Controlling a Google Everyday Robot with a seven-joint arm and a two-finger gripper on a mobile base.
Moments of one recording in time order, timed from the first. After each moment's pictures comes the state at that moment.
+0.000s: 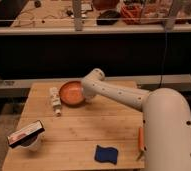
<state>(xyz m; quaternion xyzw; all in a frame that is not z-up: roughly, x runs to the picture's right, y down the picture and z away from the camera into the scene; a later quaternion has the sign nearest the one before) -0.037 0.051 0.943 -0.14 -0.18 -0.41 0.88</state>
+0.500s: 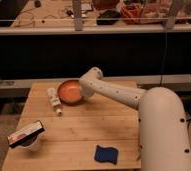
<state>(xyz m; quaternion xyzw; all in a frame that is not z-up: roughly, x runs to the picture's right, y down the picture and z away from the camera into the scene) -0.044 0.043 0.948 -0.13 -0.18 -0.42 0.88</state>
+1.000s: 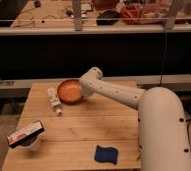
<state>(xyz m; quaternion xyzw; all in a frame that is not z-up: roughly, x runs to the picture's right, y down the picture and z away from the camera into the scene) -0.053 0.037 0.952 -0.11 -0.18 -0.43 0.88</state>
